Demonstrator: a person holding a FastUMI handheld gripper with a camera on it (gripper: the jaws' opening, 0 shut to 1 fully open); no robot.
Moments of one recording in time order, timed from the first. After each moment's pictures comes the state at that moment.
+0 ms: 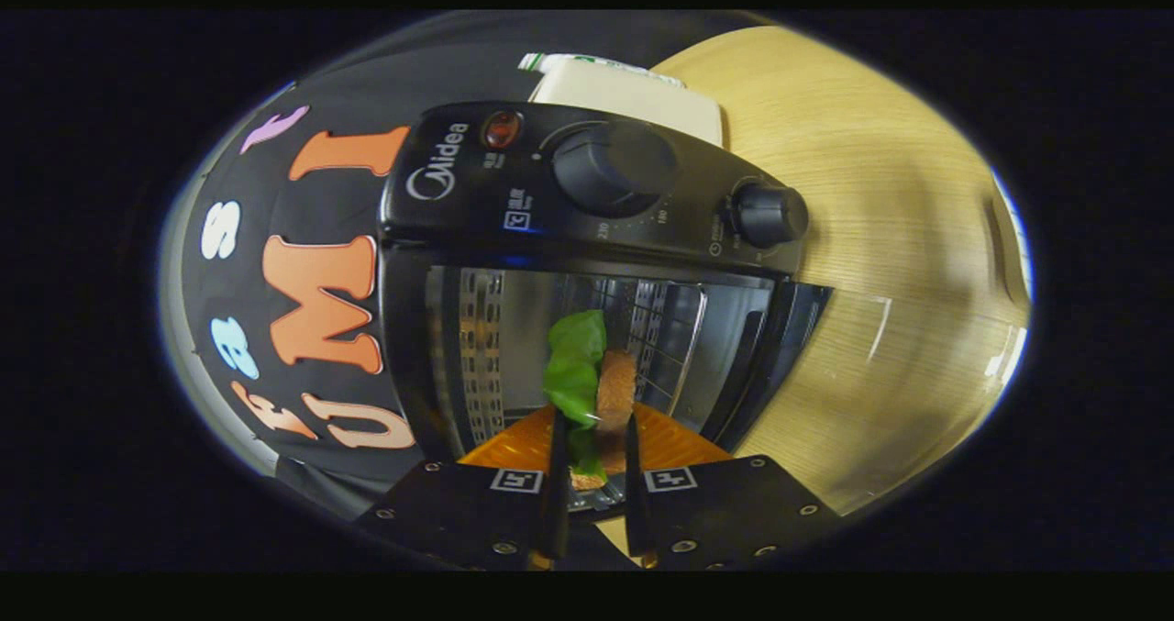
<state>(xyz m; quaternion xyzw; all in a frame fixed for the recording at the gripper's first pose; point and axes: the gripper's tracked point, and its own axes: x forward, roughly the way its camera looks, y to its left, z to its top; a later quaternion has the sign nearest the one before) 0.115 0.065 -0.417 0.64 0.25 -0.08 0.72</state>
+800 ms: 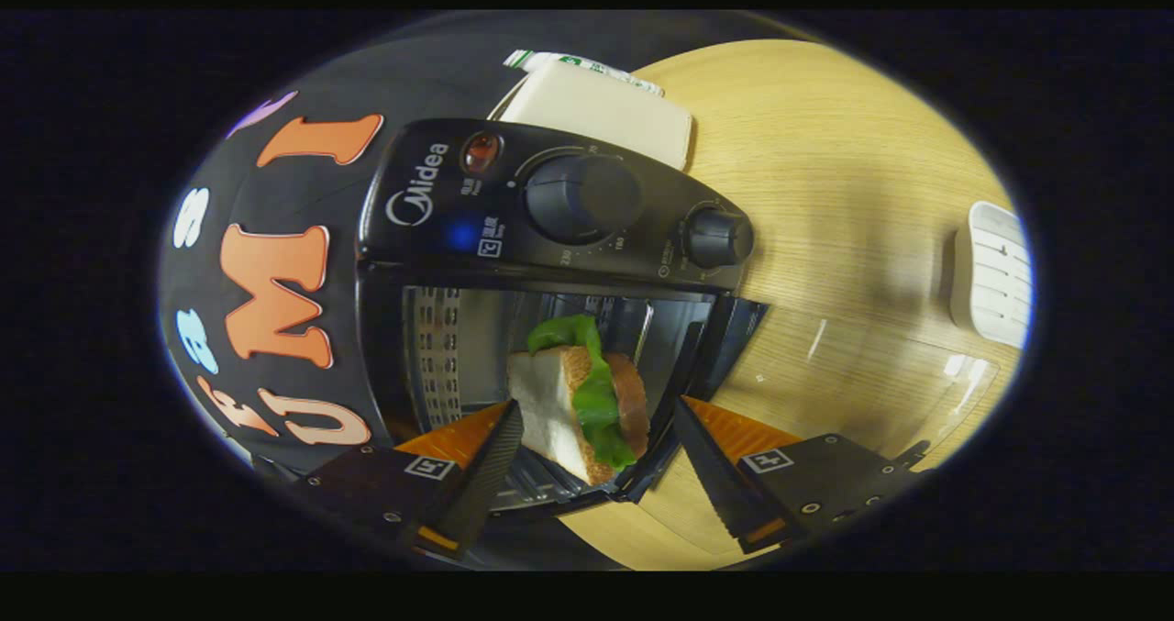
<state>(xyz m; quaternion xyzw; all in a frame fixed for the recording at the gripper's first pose) 0.082 0.053 -0.422 0.59 0.32 -0.12 0.73</state>
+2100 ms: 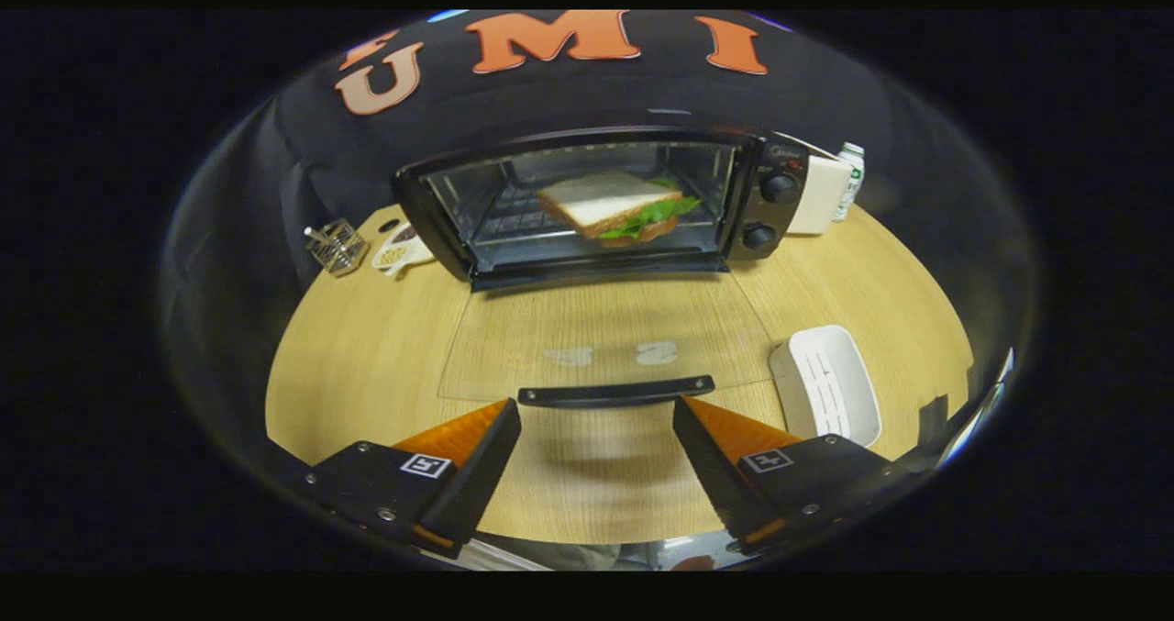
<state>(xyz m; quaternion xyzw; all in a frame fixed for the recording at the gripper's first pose) -0.115 0.082 -0.440 0.01 0.47 0.03 0.88</state>
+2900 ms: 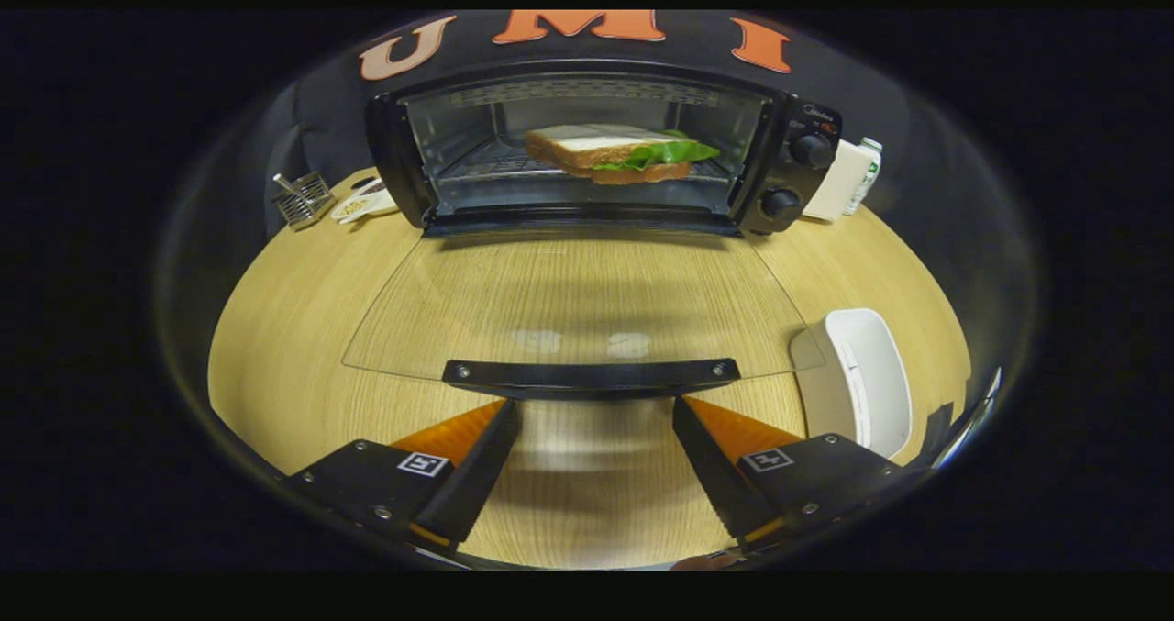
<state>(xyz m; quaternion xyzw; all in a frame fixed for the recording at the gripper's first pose) -0.109 0.062 -0.498 -0.04 0.47 0.02 0.88</state>
